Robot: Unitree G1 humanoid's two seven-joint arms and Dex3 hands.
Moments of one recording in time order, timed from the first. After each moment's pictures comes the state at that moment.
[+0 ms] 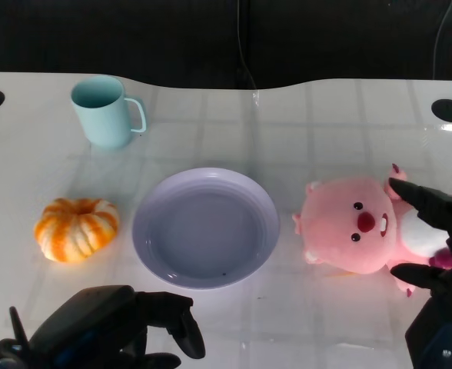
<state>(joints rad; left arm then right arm) 0.23 0.44 -0.19 -0.49 0.42 0.02 -0.41 0.11 -0.35 0.06 -0.36 -0.66 0.09 0.12</state>
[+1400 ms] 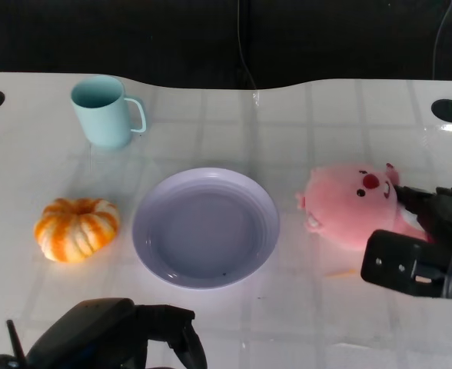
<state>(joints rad) 0.30 0.45 -0.19 -0.56 0.44 0.03 -0.41 -0.39 -0.34 0.31 0.44 -0.76 0.22 0.10</state>
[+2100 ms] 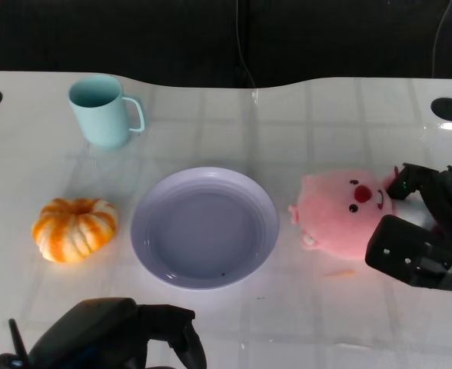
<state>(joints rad) 0.29 0.44 -0.20 -0.56 0.46 0.05 -0.41 -0.49 -0.31 0.28 0.73 -0.62 -0.10 -0.31</state>
